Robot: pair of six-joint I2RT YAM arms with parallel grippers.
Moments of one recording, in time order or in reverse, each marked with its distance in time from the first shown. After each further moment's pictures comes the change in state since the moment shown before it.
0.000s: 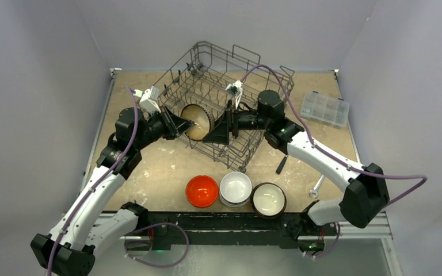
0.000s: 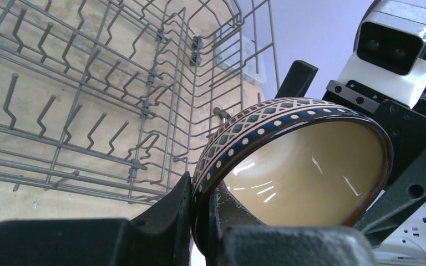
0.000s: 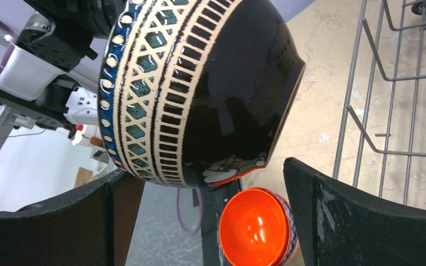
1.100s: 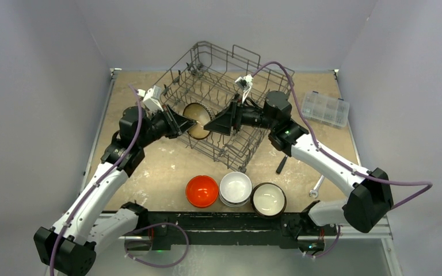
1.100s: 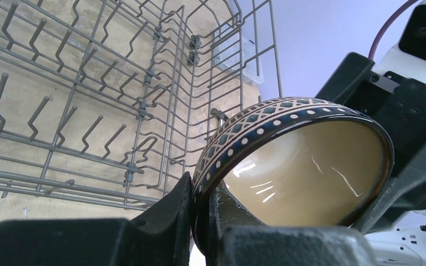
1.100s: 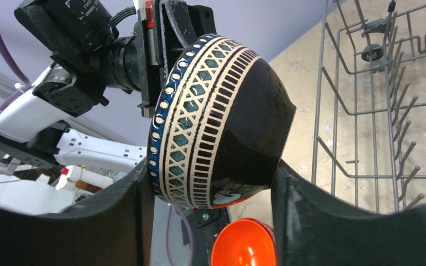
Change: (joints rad) left arm 0.001 0.037 -0.027 0.066 0.015 -0.014; right arm -0.004 -0.035 -0.025 0.119 0.139 0.076
